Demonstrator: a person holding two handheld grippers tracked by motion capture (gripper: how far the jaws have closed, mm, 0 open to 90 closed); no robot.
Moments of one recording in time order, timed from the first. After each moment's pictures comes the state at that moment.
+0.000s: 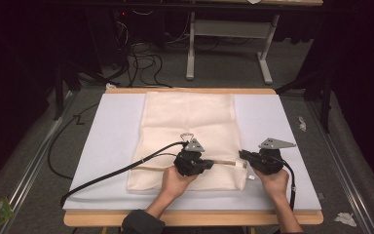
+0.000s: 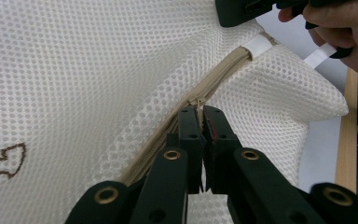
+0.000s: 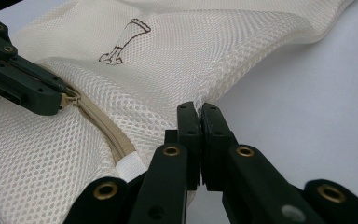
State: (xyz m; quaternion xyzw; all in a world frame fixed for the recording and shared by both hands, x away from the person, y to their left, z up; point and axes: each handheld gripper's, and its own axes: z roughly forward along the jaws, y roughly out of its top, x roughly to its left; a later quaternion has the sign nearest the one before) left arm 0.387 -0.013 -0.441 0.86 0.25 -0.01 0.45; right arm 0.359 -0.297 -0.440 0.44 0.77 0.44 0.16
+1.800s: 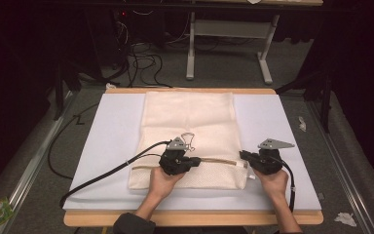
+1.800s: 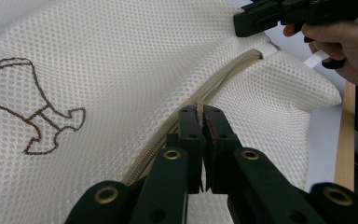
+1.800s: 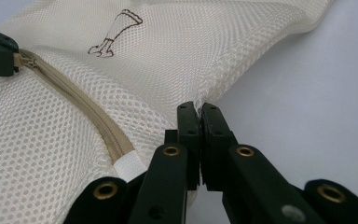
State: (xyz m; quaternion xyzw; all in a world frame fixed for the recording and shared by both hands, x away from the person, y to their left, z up) left arm 0.390 0.029 -0.441 0.83 0.28 0.00 0.47; right arm 0.361 -0.297 -0.447 0.45 0.77 0.42 0.17
